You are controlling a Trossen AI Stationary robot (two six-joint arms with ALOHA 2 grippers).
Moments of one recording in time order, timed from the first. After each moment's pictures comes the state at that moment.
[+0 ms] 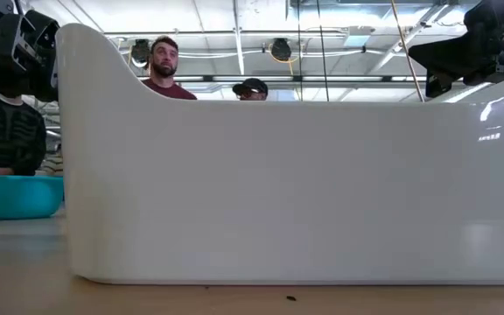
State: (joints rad) left arm -0.12 0.24 0.01 0.21 -0.26 -0.10; right arm -0.05 0.02 0.02 0.16 -0.08 0.01
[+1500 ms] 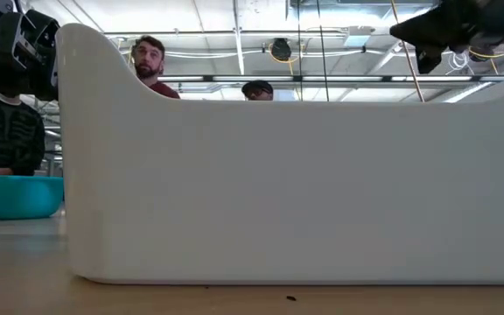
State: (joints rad) left arm -0.12 0.24 0.01 0.21 -0.26 -0.11; right arm -0.06 0.35 0.32 -0.02 0.00 0.12
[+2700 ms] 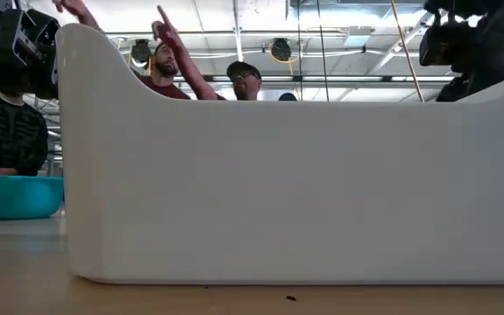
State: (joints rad) left arm -0.12 0.24 0.01 0.23 -0.26 -0.13; right arm -0.05 0.74 0.60 -0.90 -0.14 0.30
